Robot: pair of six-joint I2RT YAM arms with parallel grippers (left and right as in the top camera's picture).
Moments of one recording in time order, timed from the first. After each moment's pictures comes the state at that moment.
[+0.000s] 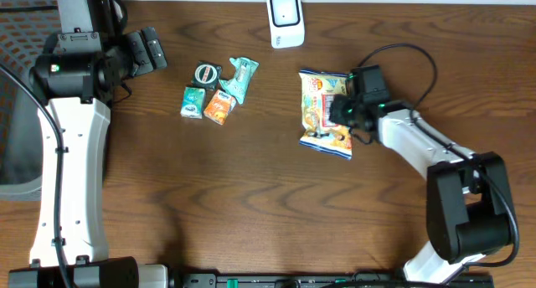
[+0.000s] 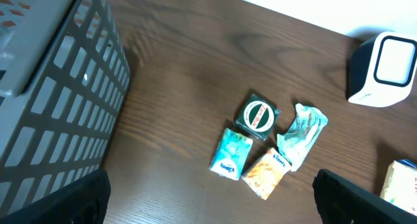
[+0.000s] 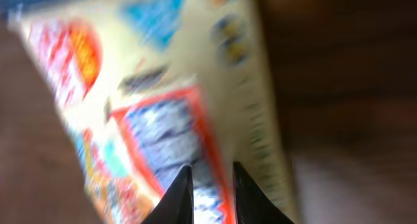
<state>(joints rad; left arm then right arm) 0.06 1.55 1.69 -1.00 -0.04 -0.25 0.24 1.83 1.07 -0.28 -0.12 0.50</state>
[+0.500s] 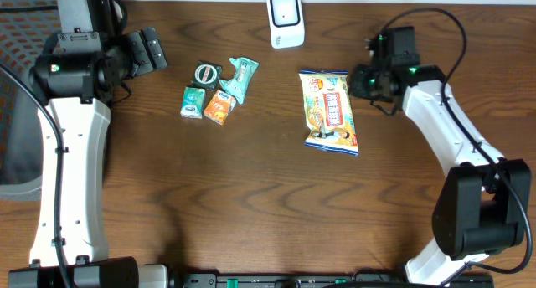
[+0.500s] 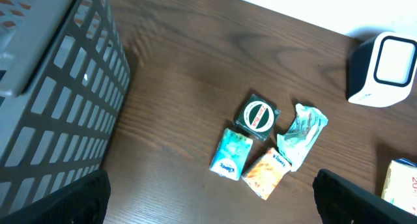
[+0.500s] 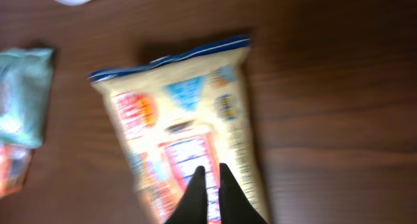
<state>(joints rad) 0.06 1.55 1.69 -1.00 -0.04 -0.25 0.15 1.83 1.38 -0.60 -0.18 0.34</state>
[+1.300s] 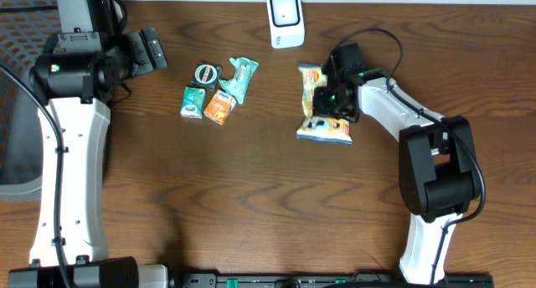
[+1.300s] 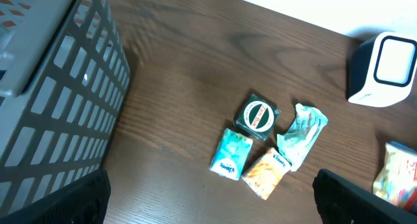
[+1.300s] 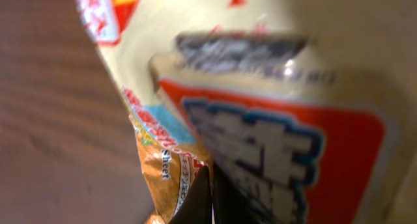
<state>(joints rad) 0.06 1.55 1.69 -1.00 -0.04 -0.25 0.27 2.11 1.43 -0.54 -0.23 0.33</state>
